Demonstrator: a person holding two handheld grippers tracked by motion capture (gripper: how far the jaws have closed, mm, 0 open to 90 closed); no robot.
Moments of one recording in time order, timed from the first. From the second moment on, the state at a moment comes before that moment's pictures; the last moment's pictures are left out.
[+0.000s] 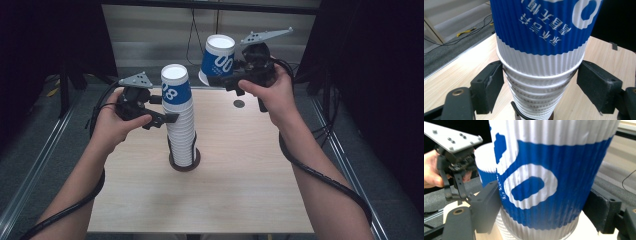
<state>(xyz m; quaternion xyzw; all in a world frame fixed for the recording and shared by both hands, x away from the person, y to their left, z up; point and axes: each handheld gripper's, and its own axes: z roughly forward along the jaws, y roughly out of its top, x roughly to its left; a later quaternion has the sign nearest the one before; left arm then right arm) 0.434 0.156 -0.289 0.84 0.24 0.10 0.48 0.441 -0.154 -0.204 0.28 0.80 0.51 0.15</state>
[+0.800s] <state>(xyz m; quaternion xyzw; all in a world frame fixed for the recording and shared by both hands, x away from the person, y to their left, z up) 0.411 0.165 -0.317 0.85 0.23 0.11 0.45 0.433 -0.192 -0.269 0.30 0.81 0.49 0.14</state>
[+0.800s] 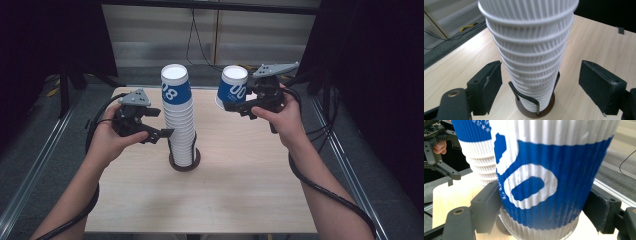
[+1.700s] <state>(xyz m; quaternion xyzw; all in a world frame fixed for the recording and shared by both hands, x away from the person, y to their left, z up) 0.384 0.161 -0.371 0.86 0.22 0.08 0.44 0.404 -0.207 -0.317 0.27 0.83 0.48 0.12</state>
